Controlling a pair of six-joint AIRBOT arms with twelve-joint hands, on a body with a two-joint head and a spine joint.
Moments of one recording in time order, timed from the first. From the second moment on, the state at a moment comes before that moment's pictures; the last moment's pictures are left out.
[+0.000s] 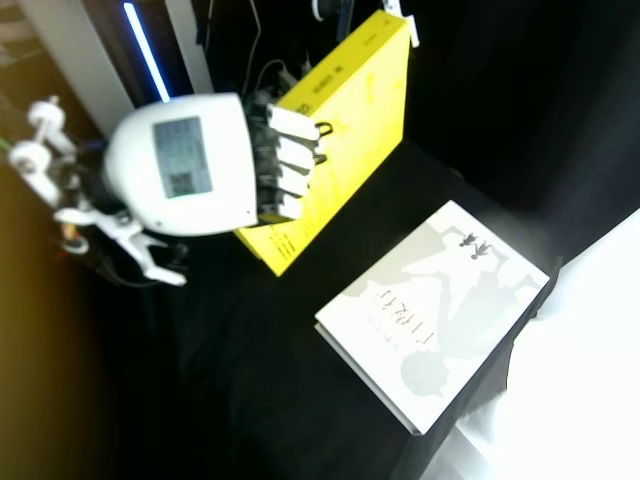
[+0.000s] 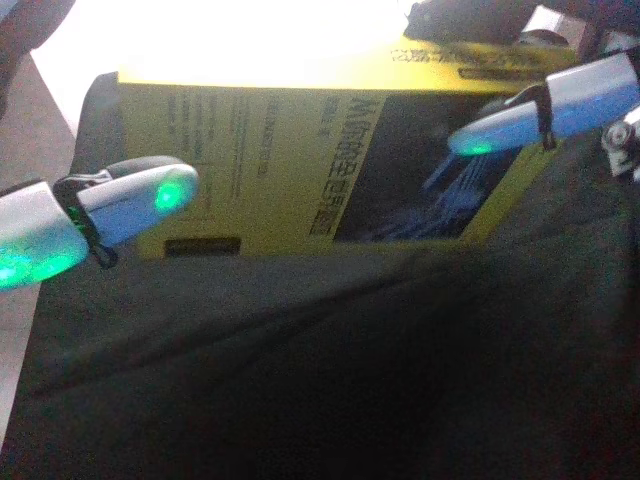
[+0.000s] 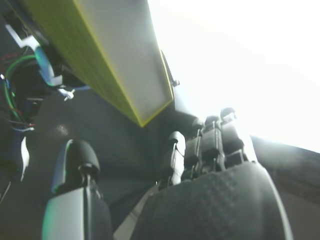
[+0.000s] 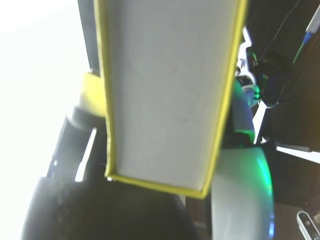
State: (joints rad) left arm 0.92 -0.69 0.66 -0.29 -1.53 1.16; right arm -0.44 -1.04 1.36 -0.71 0.84 0.16
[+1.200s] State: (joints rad) left arm 1.07 -0.76 0.67 -0.34 -1.52 1.16; right arm -0.17 -1.21 1.63 -0.63 0.54 -0.11
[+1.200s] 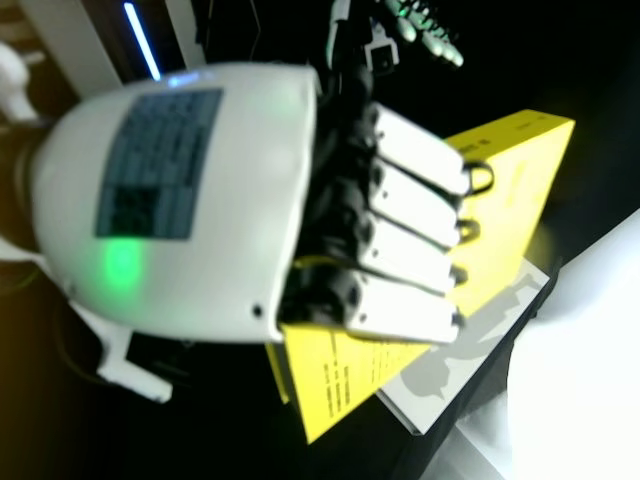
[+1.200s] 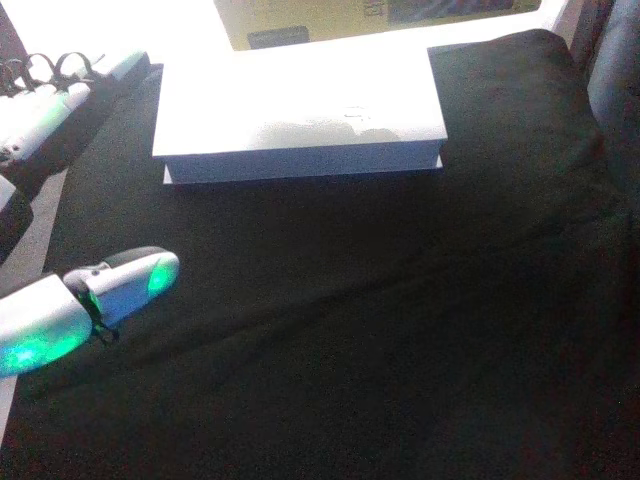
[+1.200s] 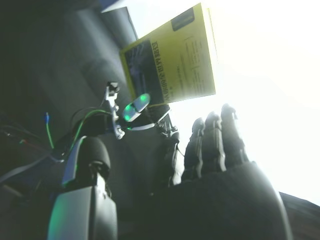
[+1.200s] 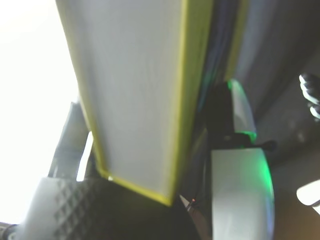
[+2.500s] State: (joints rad) left arm 1.10 -0.73 0.65 -0.37 -1.55 1.16; right arm -0.45 -1.38 1.71 -0.57 0.65 -0.07
